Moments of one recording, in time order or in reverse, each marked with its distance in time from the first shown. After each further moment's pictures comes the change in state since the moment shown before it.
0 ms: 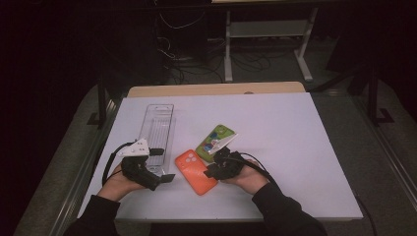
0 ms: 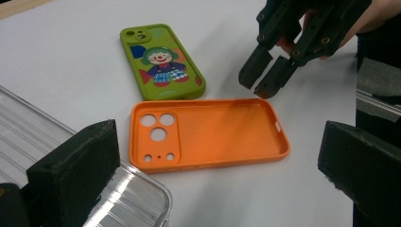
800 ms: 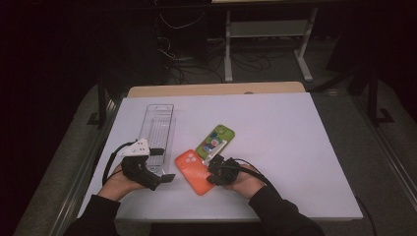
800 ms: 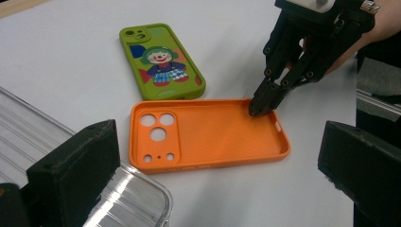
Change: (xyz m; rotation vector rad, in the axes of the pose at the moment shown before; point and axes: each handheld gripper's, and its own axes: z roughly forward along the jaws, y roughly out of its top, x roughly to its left) left arm 0.000 0.000 0.001 -0.003 -0.002 -0.003; right arm 0.006 -0.007 0.022 0.158 -0.064 -0.106
